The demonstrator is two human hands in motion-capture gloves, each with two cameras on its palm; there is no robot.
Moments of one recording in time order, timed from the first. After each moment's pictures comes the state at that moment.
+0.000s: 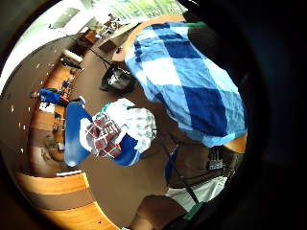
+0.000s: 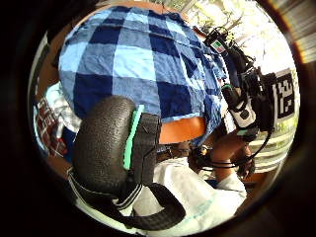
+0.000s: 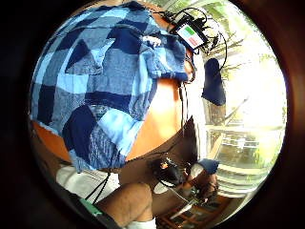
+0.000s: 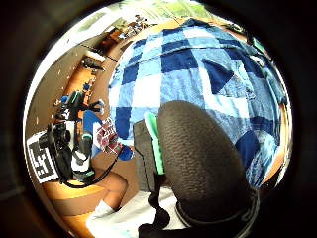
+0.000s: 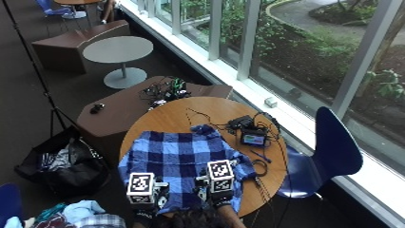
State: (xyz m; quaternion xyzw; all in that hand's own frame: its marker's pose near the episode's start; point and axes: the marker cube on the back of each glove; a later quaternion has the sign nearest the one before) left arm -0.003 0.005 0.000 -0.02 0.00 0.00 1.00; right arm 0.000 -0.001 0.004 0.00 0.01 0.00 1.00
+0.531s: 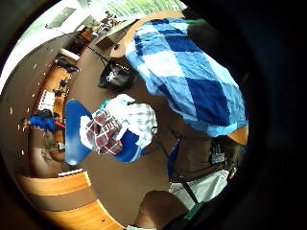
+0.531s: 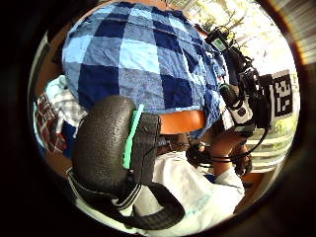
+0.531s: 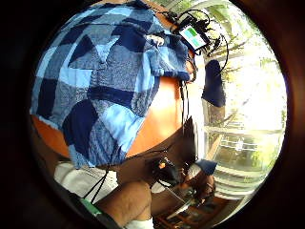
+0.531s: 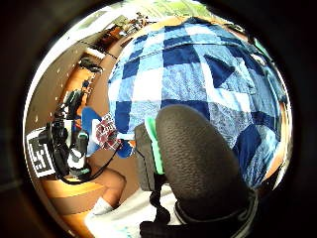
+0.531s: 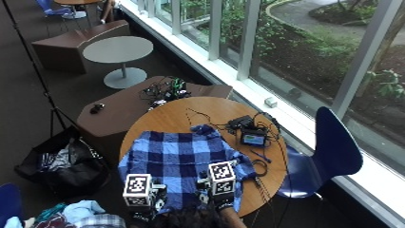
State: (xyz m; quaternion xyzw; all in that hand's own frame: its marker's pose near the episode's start) left arm -0.008 0.018 -0.015 -0.02 0.00 0.00 1.00; right arm 0.004 0.005 0.007 -0.01 0.00 -0.01 1.00
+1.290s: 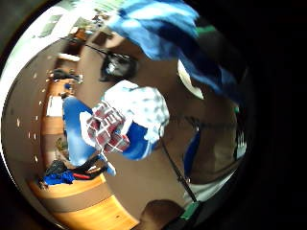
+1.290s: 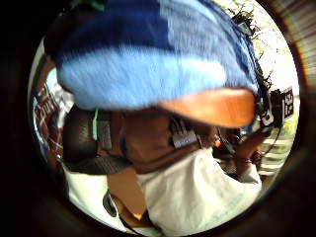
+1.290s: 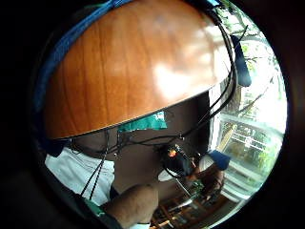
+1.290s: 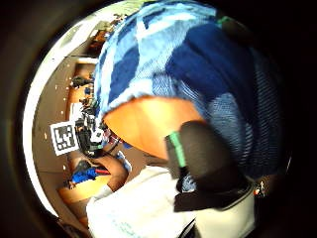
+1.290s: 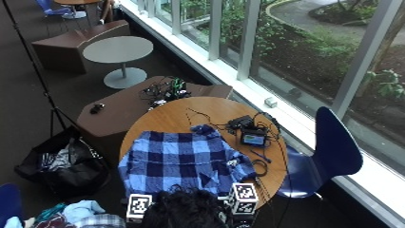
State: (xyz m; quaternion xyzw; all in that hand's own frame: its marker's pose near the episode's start) left arm -0.051 -0.040 0.044 0.31 -0.14 0.05 0.94; right arm 0.069 0.068 0.084 -0.06 -0.07 0.04 1.00
